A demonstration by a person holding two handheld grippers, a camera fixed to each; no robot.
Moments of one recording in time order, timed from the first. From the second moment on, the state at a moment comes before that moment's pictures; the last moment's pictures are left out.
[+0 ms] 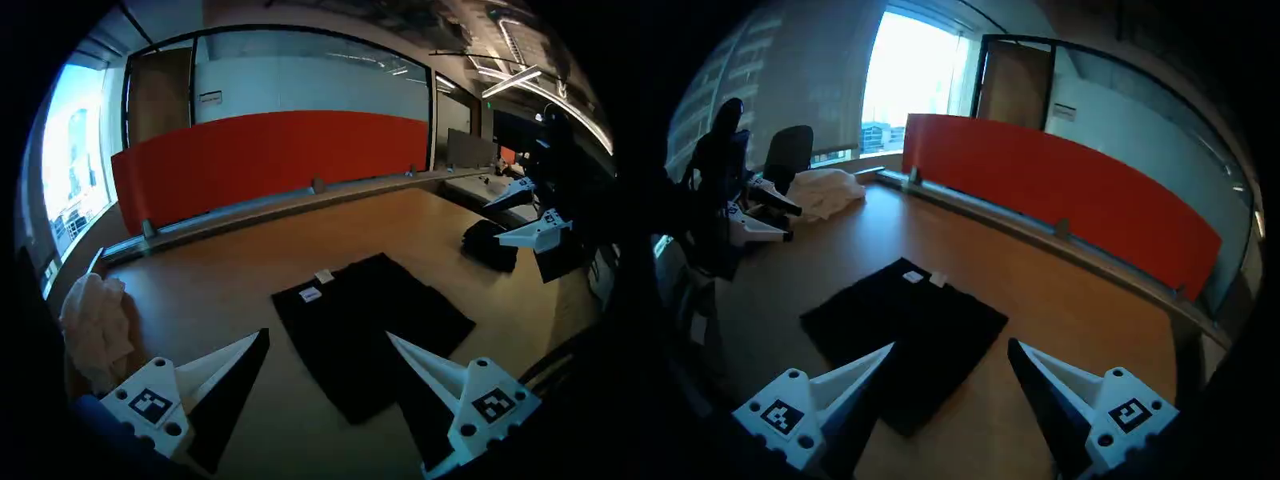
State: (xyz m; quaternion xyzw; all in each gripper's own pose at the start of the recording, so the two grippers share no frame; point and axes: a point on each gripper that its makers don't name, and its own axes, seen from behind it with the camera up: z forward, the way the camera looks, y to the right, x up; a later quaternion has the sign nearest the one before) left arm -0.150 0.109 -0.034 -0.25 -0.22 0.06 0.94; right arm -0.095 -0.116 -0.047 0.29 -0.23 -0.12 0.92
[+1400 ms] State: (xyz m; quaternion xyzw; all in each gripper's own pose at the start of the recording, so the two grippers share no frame) left arm -0.322 0.144 -0.075 -0.29 -0.40 0.10 0.86; right arm -0.272 -0.132 -0.104 0.35 -0.38 -0.15 0.84
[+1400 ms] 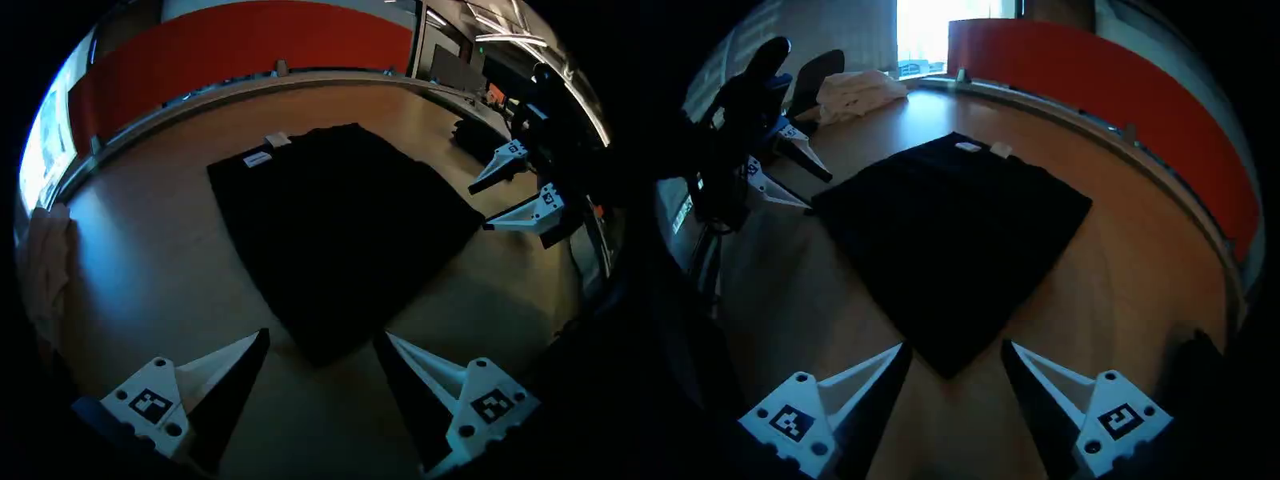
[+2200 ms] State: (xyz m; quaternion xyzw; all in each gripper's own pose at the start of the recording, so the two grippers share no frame) left arm -0.330 0.143 -0.077 -0.29 -0.41 0.13 0.86; right arm -0.282 -0.130 -0.111 0.36 -0.40 -0.15 0.83
